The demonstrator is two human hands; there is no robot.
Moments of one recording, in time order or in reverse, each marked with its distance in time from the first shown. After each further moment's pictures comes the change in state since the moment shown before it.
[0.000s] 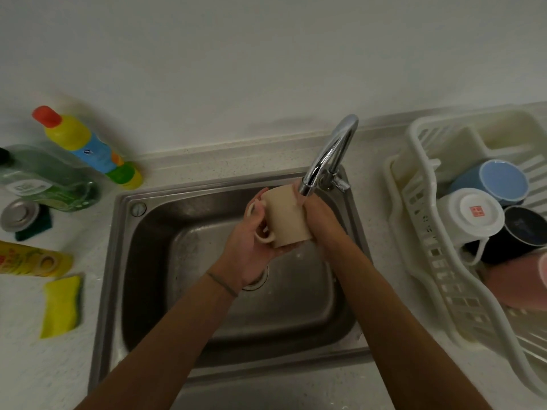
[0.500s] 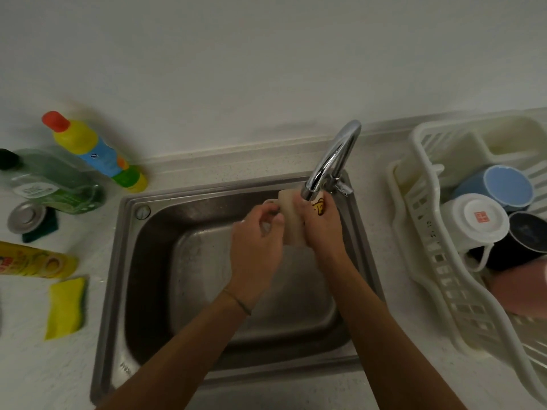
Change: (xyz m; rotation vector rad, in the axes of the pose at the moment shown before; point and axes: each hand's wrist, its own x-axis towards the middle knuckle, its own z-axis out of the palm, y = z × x) left_hand -0.002 -0.013 0.004 1.074 0.371 0.700; right_hand -0.007 0.014 0.008 0.097 0.251 -0.137
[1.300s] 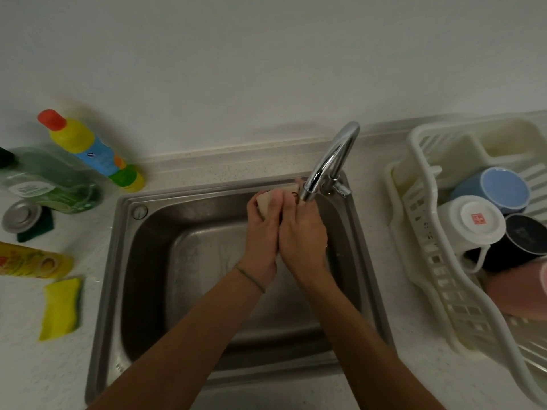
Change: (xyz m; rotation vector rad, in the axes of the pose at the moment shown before) left_hand 0.015 0.017 0.025 -0.712 -0.064 -0.499; right_hand -0.024 -0.011 0.032 -0.549 0.120 -0.236
